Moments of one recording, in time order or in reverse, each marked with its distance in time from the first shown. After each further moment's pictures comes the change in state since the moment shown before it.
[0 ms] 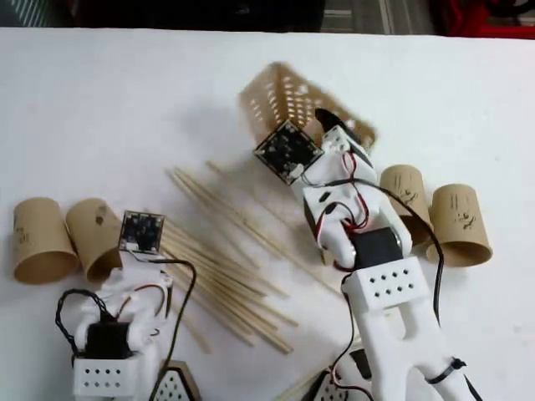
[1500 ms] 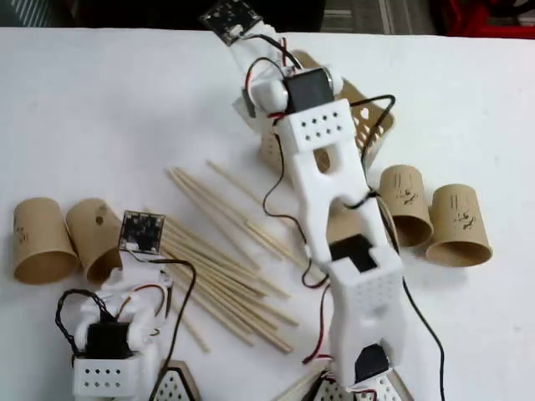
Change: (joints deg) left arm 0.0 0.0 0.0 0.0 0.0; right arm -6.6 75.3 -104.0 61.1 -15.3
